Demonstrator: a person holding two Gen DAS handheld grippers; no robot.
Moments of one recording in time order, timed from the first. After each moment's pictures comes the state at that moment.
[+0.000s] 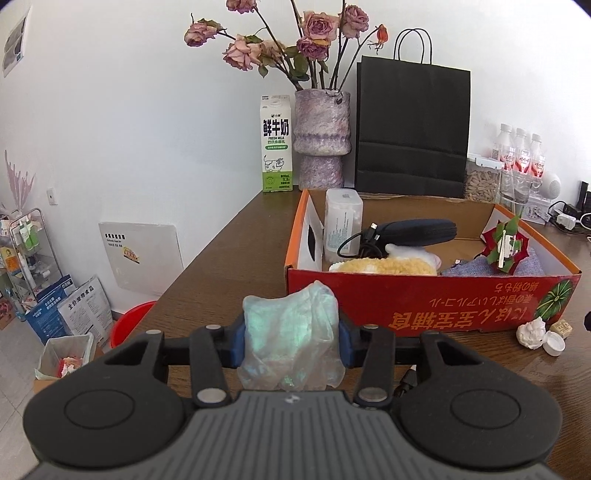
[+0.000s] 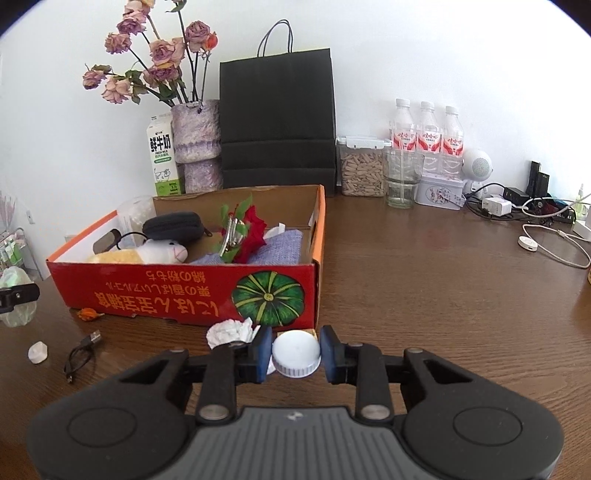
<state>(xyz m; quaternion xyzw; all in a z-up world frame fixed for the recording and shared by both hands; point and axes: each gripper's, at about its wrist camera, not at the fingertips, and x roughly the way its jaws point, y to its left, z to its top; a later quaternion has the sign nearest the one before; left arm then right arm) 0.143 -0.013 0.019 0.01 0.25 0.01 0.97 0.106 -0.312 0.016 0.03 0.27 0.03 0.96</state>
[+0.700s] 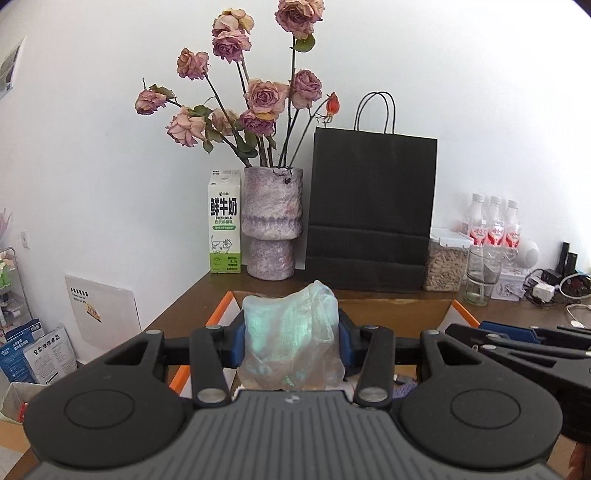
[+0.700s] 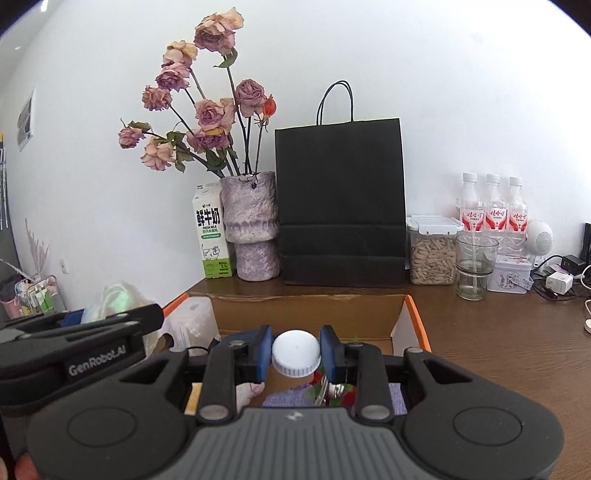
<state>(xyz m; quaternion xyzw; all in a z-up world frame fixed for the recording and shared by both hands) 0.206 -0.094 0.067 -0.01 0.15 -0.01 0.99 0.192 -0.248 0.071 0.05 0.18 0.08 0.98</state>
